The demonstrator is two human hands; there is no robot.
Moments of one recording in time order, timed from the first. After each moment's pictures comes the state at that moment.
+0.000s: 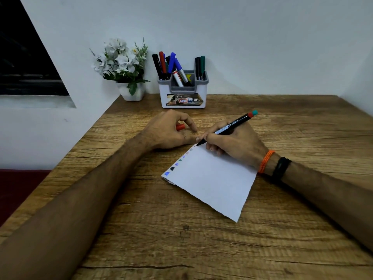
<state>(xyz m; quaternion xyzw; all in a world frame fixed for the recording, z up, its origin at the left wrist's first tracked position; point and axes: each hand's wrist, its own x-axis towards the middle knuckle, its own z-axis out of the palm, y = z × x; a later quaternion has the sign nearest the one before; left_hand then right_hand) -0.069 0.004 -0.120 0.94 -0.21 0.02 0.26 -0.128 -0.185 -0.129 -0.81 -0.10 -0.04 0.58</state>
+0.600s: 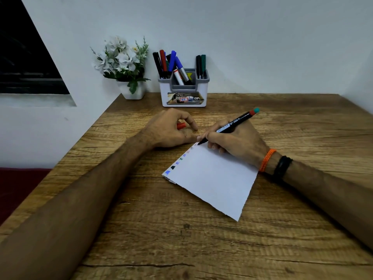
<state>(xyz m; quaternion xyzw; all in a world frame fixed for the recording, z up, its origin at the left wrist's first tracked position) -0.068 0.003 -0.121 0.94 -0.21 0.02 0.27 -0.126 -0.185 -0.129 -0.82 -0.10 -0.04 0.56</state>
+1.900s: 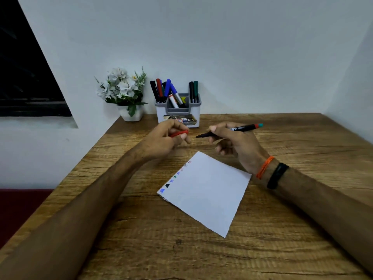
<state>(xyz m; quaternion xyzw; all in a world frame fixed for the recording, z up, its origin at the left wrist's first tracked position) -0.078 0.003 -0.108 0.83 -0.20 -0.02 0.51 -0.119 -0.207 -0.107 -0.70 -0.07 -0.04 0.71</state>
